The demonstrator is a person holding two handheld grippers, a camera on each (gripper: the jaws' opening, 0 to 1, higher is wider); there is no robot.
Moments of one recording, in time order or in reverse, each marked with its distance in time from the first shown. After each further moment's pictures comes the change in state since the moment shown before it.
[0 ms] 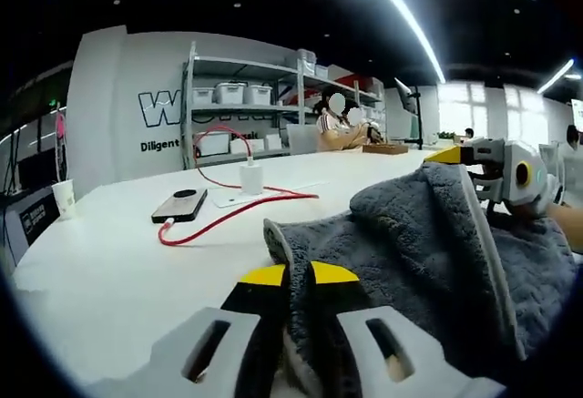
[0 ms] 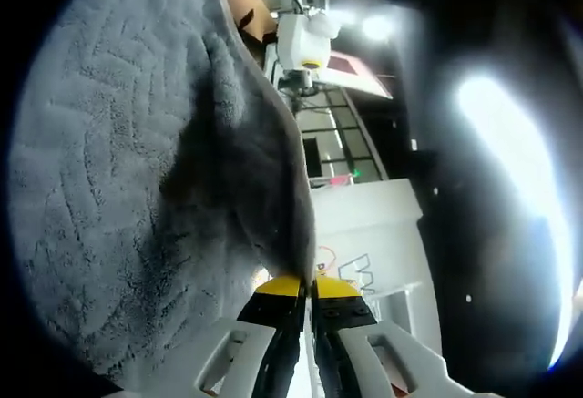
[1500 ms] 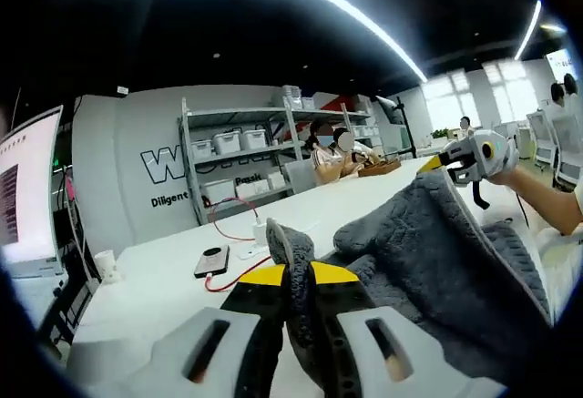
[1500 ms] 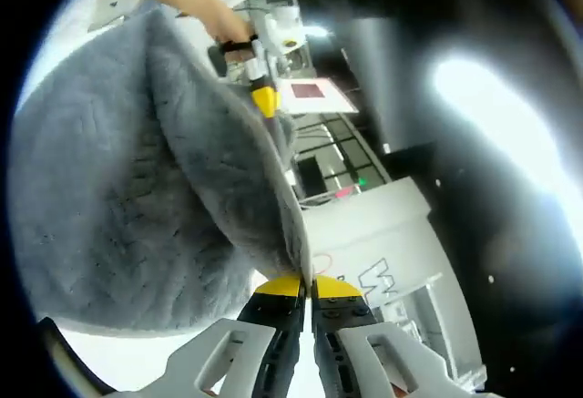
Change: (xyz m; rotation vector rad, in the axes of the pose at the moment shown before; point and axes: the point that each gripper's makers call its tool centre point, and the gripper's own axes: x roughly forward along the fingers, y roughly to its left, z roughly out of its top) left arm -0.102 -0.018 0.066 0.196 -0.114 0.044; right arm -0.076 -0.052 -0.008 0.190 -0.105 0.056
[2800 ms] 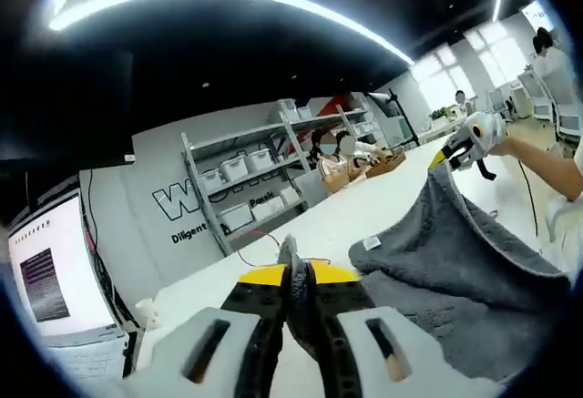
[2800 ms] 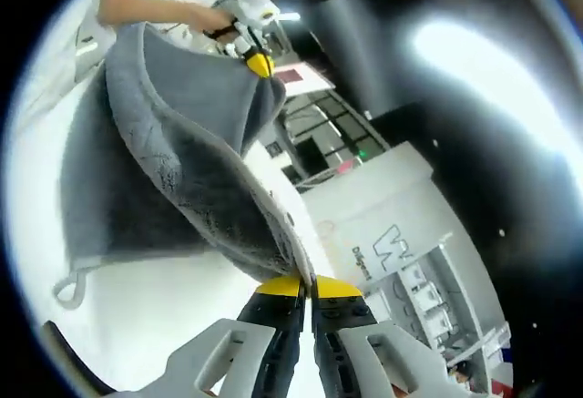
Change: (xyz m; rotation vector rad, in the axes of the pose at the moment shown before) left arm -0.036 0.000 0.074 0.220 -0.097 0.046; right arm -0.071 -0.007 -0.040 0.174 0.135 0.020
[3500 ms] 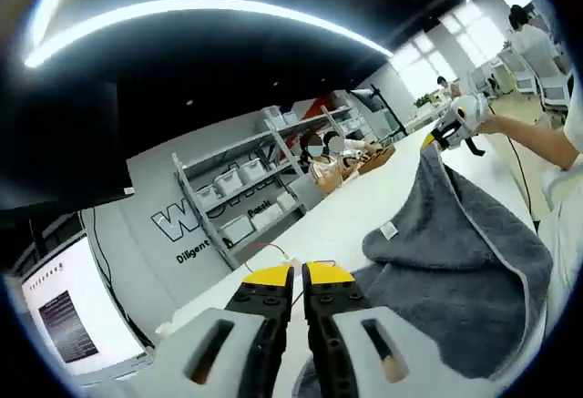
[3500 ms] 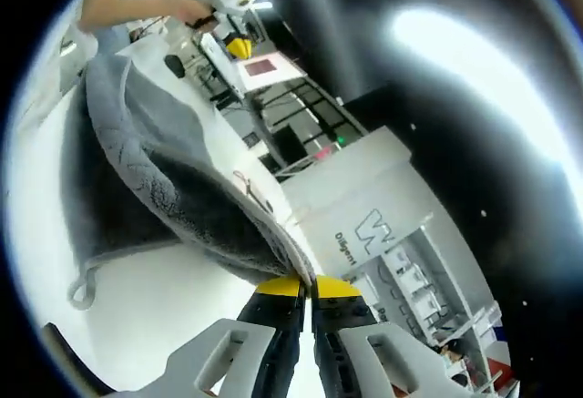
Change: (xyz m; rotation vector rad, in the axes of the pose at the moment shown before) left arm -0.022 -0.002 0.011 0.187 0.026 -0.024; right arm -0.023 -0.035 0.001 0.040 -0.020 -0.101
